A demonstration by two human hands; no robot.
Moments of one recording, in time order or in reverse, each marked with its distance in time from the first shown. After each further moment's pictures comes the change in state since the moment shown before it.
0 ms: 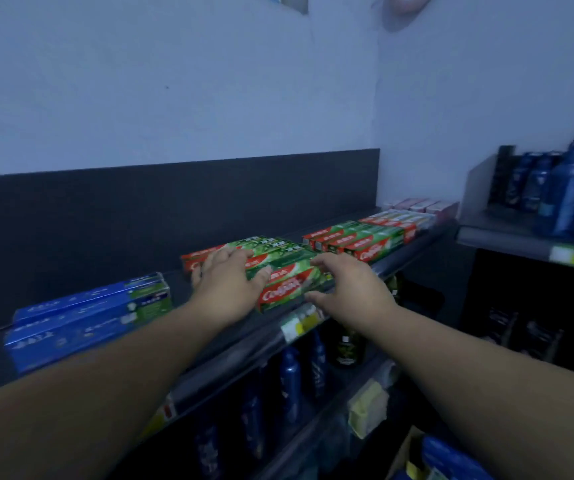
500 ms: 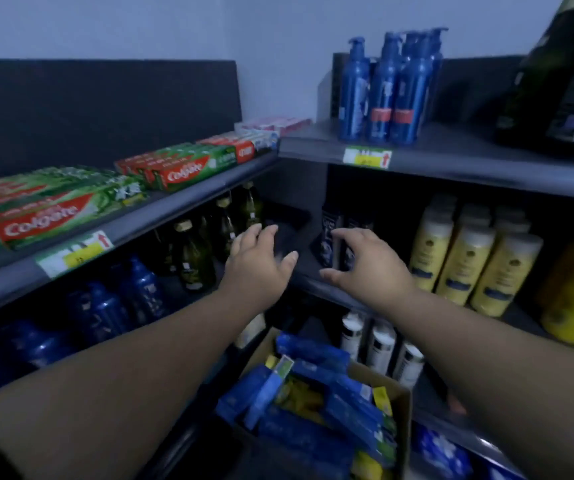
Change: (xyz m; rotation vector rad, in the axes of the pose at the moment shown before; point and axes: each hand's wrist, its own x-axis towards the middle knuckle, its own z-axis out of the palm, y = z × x) left_hand -0.112 0.280 0.189 -0.224 -0.273 0.268; right_hand -0.188 0.268 -0.116 -0.140 0.020 0.376
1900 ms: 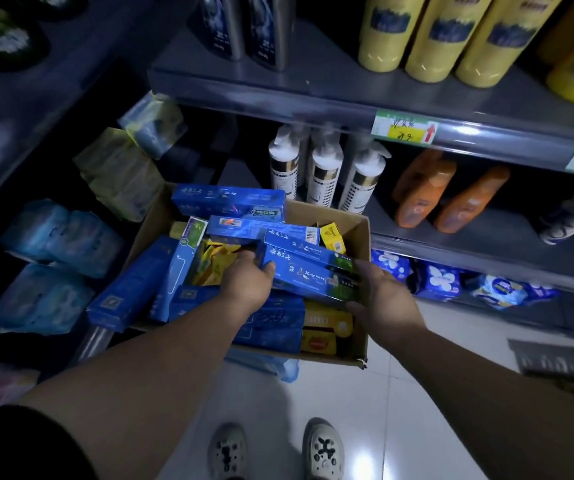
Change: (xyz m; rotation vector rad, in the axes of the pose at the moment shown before) left_hand -0.071 -0.086 0.355 -0.330 -0.734 -0.496; right_hand -0.194 0.224 0.255 0.087 -0.307 0.718
